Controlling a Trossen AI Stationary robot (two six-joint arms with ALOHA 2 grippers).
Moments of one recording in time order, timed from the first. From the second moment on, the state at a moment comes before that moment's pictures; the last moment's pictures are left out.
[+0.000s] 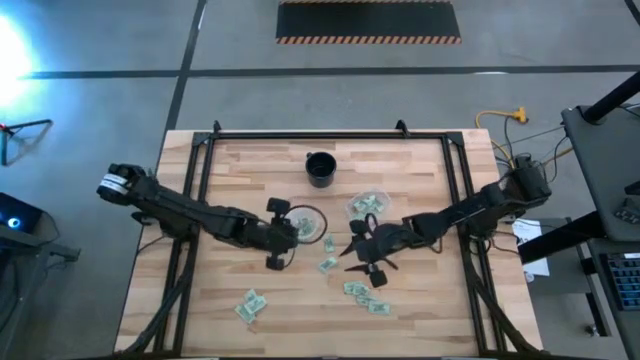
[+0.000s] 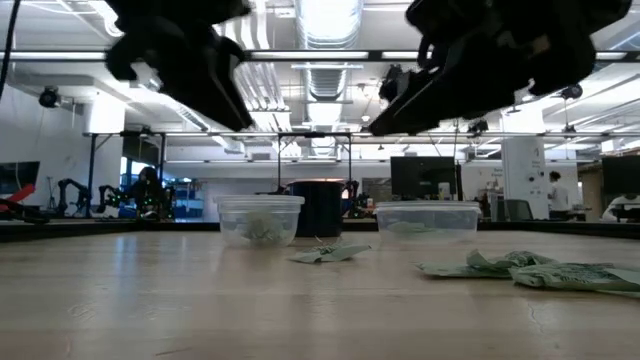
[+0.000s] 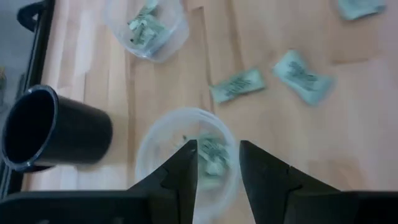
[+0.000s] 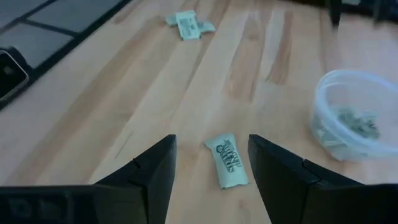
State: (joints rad) left arm -0.30 1.41 0.96 -0.44 -0.43 0.03; right arm 0.26 1.57 0.70 0.33 -0.04 -0.04
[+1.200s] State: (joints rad) left arm -0.70 1.24 0.86 -0.58 -0.70 -0.41; right arm 0.18 2.02 1.17 -0.12 -0.16 -0.11
